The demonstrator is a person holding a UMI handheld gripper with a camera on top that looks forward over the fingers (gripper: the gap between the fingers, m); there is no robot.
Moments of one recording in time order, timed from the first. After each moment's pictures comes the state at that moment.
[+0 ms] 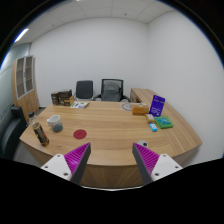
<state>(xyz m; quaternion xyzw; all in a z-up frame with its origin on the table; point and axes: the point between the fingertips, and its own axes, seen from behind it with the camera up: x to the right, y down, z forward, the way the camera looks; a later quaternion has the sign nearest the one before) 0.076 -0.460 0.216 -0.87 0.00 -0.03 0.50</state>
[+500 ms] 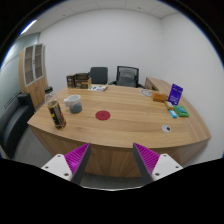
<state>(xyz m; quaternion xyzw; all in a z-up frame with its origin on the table) -0.041 -0.497 0.131 -0.89 -0.05 0.00 0.45</state>
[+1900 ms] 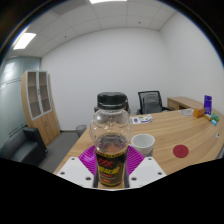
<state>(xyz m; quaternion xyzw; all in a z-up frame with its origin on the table) -0.409 -0.265 0.143 -0.80 0.00 0.09 0.59</state>
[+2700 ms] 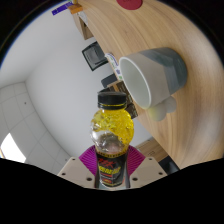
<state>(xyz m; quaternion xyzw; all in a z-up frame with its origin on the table) -0.439 -0.139 0.186 -0.47 0.52 0.67 0.25</state>
